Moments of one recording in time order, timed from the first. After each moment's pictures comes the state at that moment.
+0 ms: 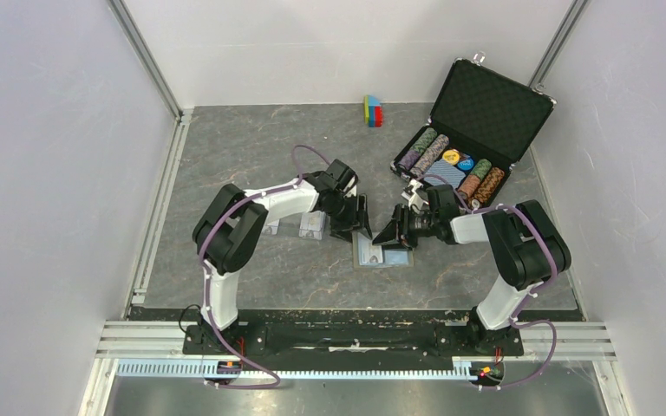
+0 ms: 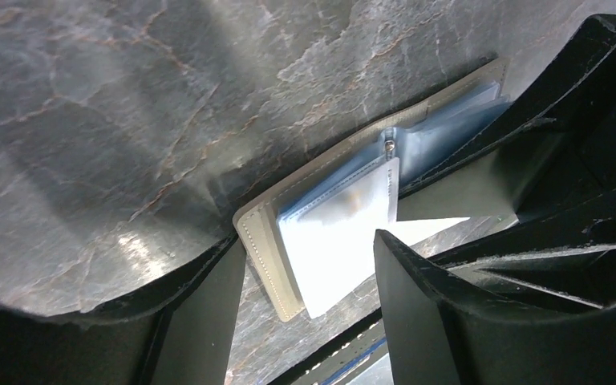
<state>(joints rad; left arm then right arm) -0.69 1.98 1.30 -0.46 0.40 -0.67 0.27 1.72 0.61 0.22 -0.90 0.65</state>
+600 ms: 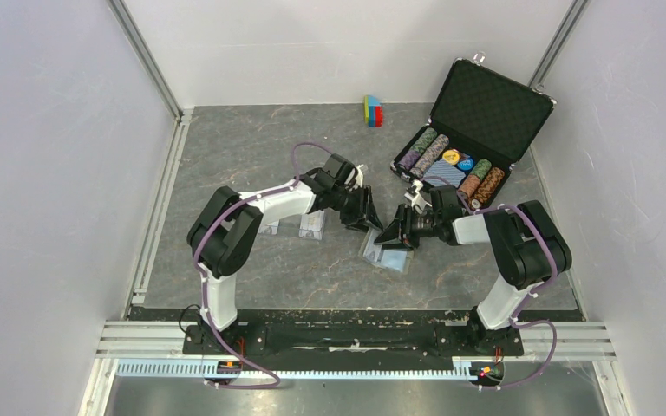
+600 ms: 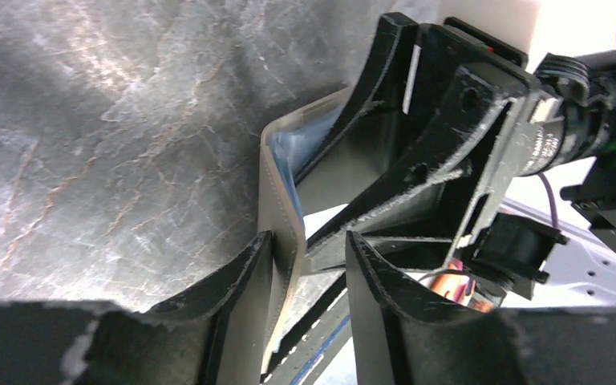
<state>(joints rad) -0.69 1.95 1.29 -0.26 0.56 -0.72 0.25 1.72 0.59 0.25 -0.92 0.69</state>
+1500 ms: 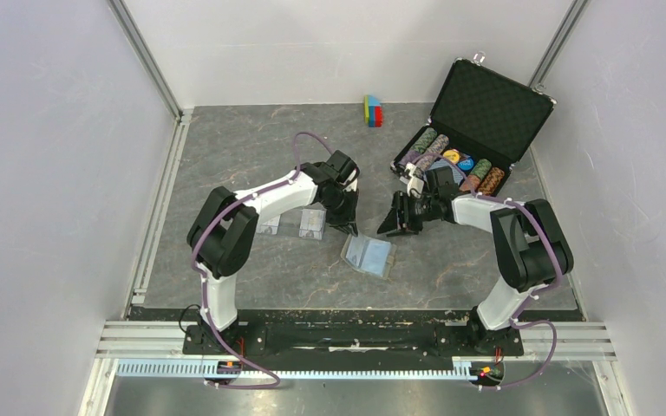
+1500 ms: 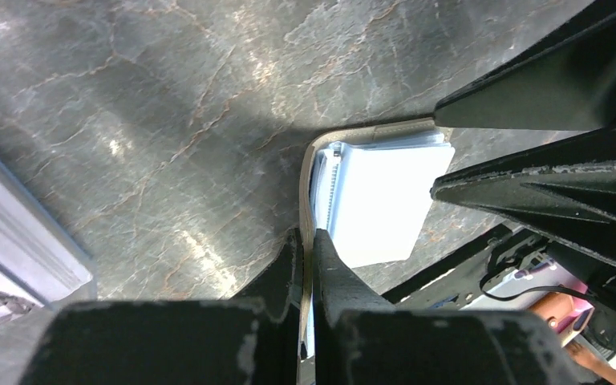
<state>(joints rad) -0.70 1.94 1.41 -0.65 0.33 -0.54 0.25 1.70 0.82 -0.13 -0.80 0.36</state>
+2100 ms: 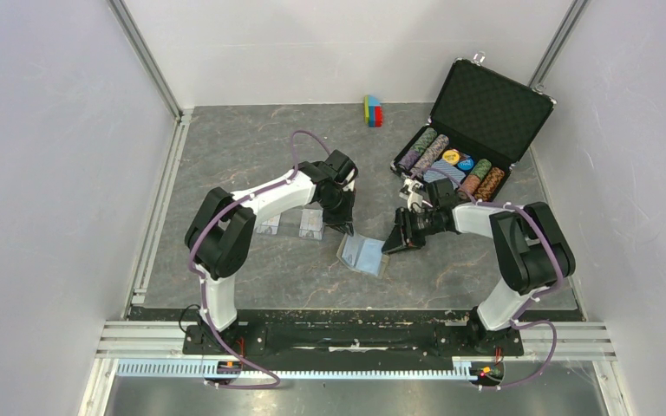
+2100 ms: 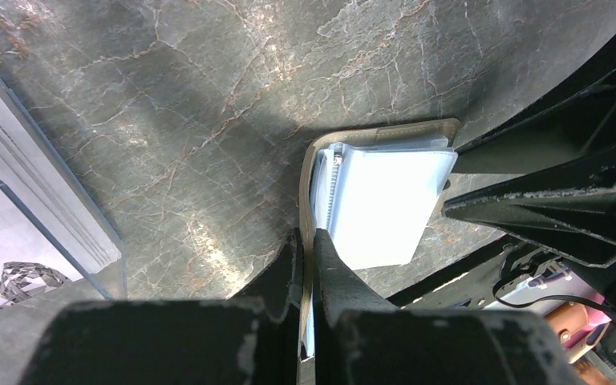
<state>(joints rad) -0.69 1.93 1.41 -0.69 0.27 -0.53 0.25 1.68 0.74 -0.20 -0.84 0.26</state>
